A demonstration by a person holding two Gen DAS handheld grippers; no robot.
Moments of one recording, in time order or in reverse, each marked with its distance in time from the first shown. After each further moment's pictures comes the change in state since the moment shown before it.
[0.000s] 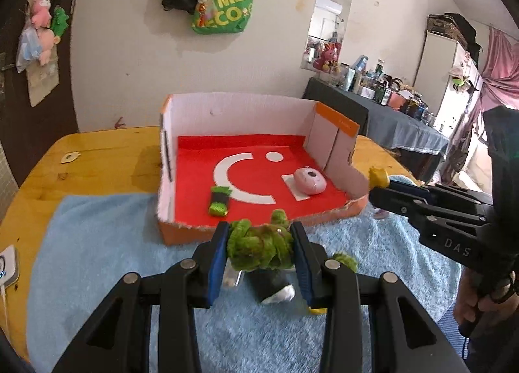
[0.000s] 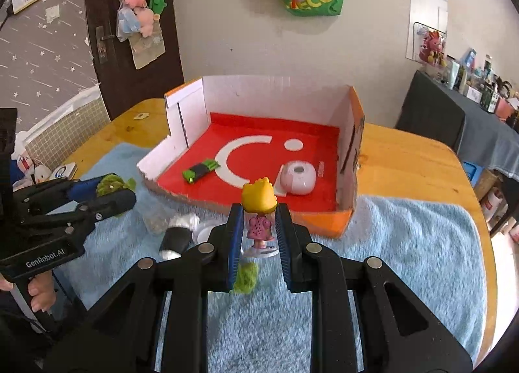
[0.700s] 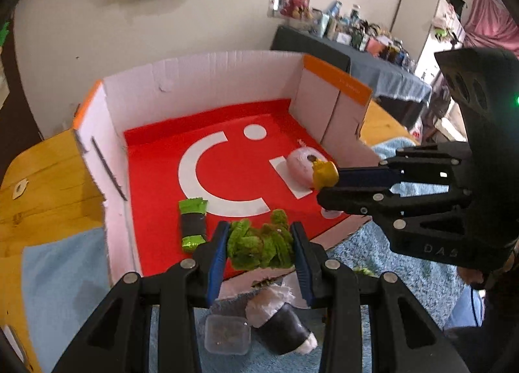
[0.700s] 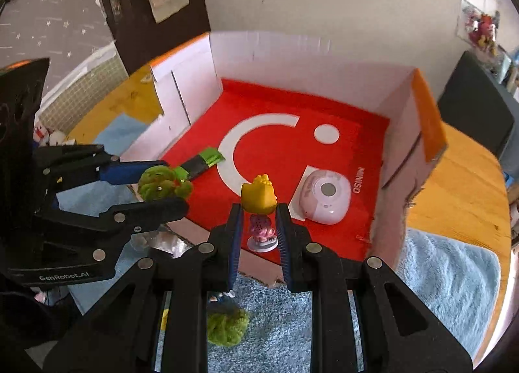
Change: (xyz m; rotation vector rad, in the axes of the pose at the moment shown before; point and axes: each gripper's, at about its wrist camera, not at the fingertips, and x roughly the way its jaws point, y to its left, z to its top) left arm 0.091 0.002 0.042 0.149 0.252 -0.110; right arm 0.094 -0.012 0.041 -0.057 0.273 0.127
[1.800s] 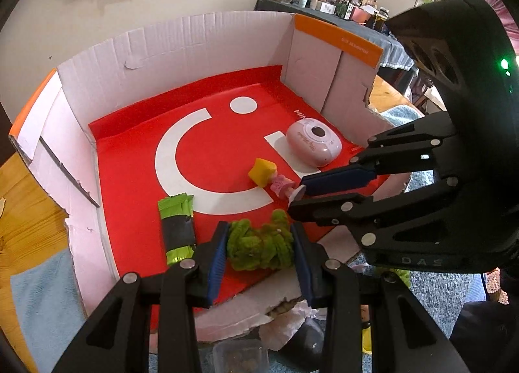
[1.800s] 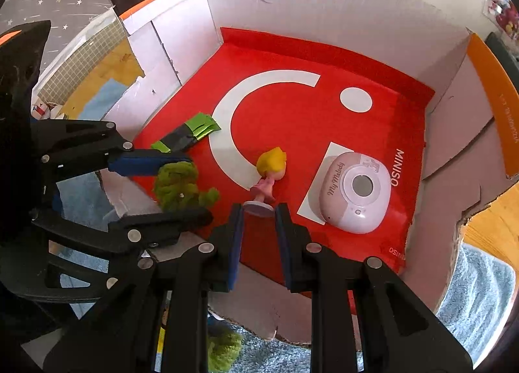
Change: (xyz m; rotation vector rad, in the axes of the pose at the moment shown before) left arm 0.038 0.003 0.004 0.078 0.107 -0.042; right arm 0.048 -0.010 0.005 0.014 0.176 0.046
